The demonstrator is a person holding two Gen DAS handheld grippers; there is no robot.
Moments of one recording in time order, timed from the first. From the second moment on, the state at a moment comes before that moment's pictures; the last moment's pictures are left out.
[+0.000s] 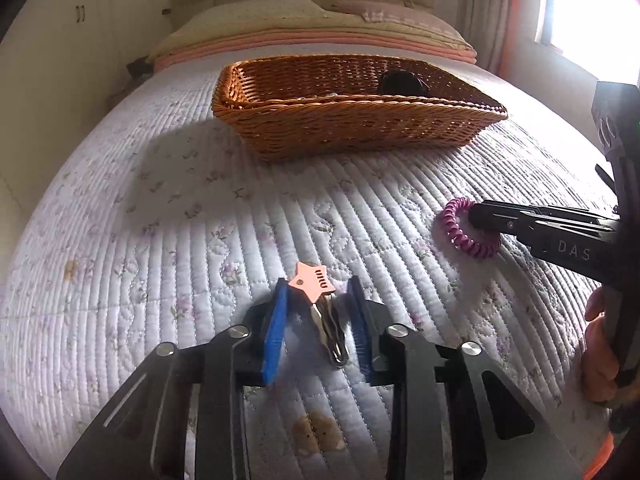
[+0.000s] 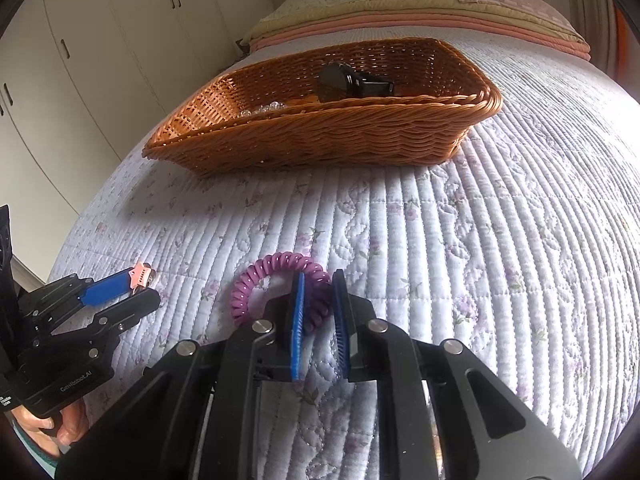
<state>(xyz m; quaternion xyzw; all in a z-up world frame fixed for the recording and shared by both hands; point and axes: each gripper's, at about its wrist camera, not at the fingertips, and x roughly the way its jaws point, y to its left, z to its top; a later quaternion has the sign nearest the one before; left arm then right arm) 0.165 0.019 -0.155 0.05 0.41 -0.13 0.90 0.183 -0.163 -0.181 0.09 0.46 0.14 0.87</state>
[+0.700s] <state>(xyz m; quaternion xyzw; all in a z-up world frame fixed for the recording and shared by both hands) 0.161 0.029 -0.081 -0.01 0.31 -0.19 0.93 0.176 -0.181 -0.100 0.11 0.35 0.15 0.92</state>
